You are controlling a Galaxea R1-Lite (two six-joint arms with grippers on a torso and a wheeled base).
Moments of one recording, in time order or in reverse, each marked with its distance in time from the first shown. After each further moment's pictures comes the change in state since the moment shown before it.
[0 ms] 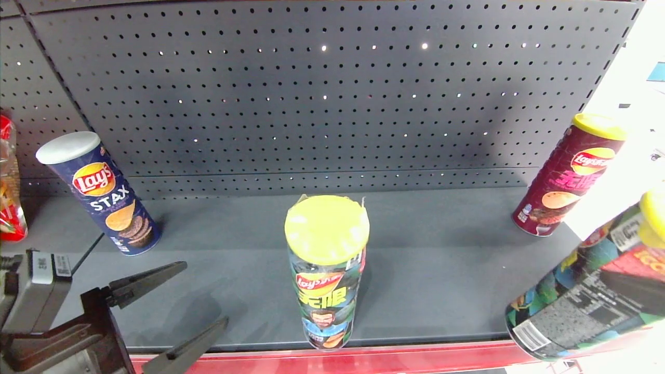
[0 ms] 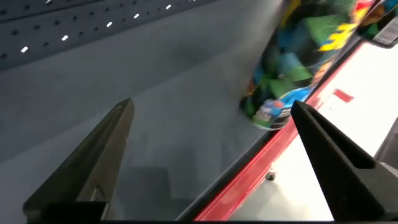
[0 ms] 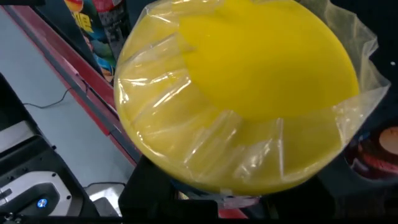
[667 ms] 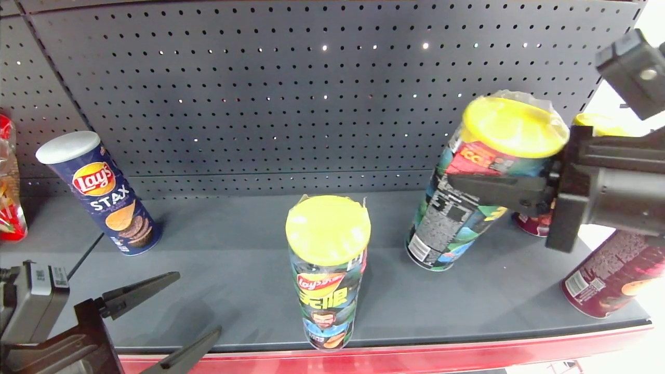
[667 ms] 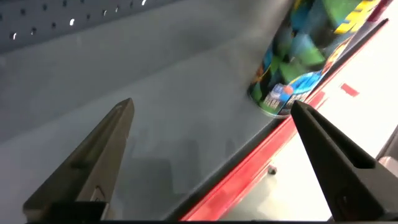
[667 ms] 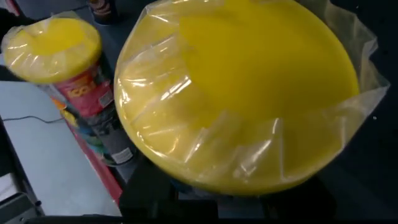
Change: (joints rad) left arm 0.020 -0.024 0.033 0.030 0.009 0.000; right arm 0.139 0.433 -0.243 -0.247 -0.046 -0.005
